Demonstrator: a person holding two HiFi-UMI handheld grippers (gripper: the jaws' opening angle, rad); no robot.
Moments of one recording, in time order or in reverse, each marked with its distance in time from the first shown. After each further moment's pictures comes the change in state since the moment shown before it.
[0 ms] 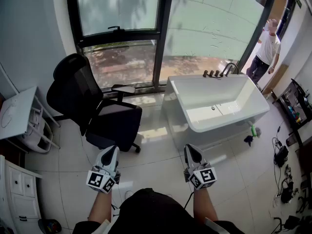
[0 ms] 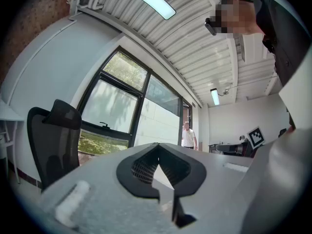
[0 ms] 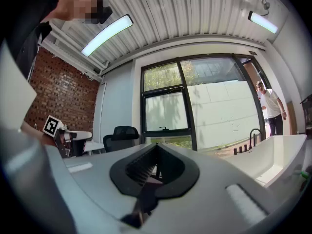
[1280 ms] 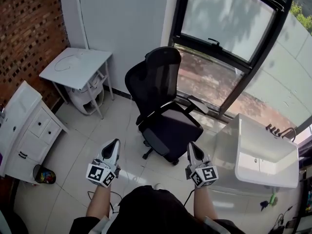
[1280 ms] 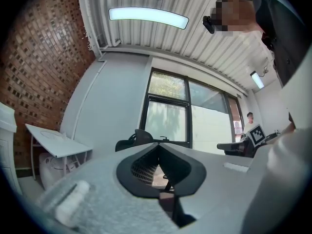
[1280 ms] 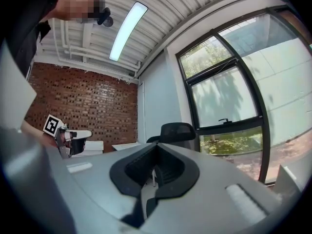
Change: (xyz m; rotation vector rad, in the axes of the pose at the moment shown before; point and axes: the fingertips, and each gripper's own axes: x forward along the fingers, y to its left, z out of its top) left arm -0.190 0.221 0.063 0.095 -0.068 0.568; right arm 0.251 0.248 -0.026 0.014 0.042 0.553
